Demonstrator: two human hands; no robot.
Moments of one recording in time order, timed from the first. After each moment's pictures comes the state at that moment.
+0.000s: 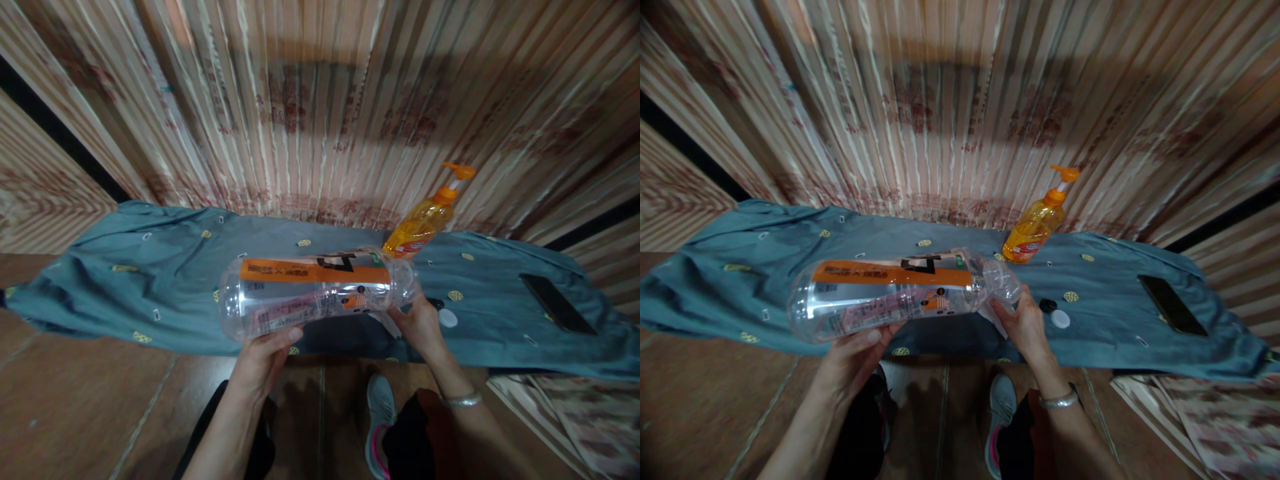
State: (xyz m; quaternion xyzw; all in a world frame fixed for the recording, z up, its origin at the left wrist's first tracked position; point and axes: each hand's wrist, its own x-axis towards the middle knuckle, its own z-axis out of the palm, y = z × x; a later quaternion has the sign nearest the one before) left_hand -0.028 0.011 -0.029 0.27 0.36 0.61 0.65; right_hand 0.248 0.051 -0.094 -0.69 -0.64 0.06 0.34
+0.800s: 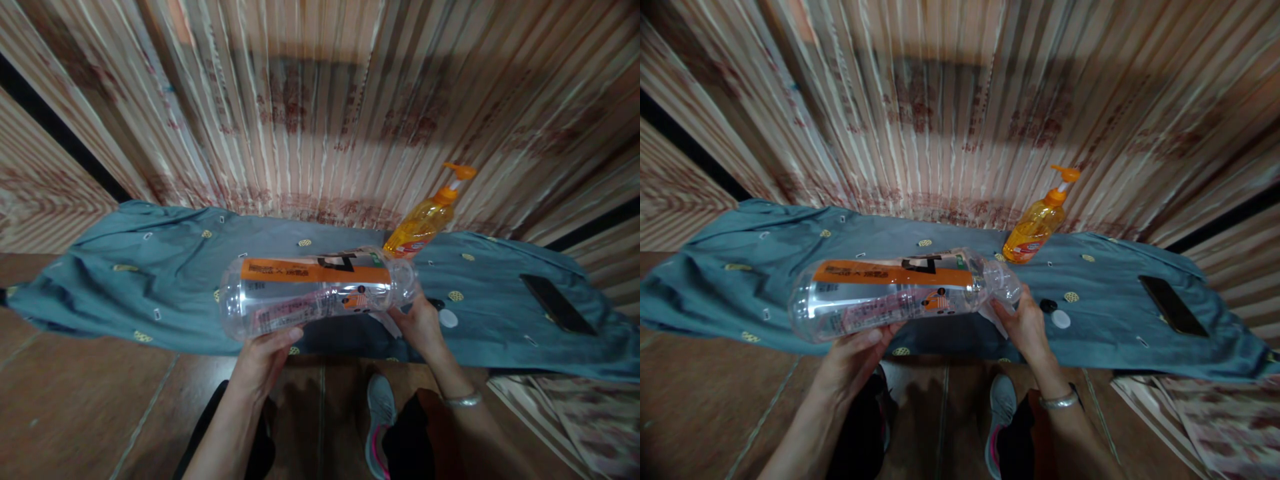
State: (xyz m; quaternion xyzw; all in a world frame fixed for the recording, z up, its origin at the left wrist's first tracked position) left_hand -0.030 0.010 -0.032 0.27 0.36 0.61 0.65; right_hand 0.250 0.051 -0.096 -0.70 -0.63 0.07 0.34
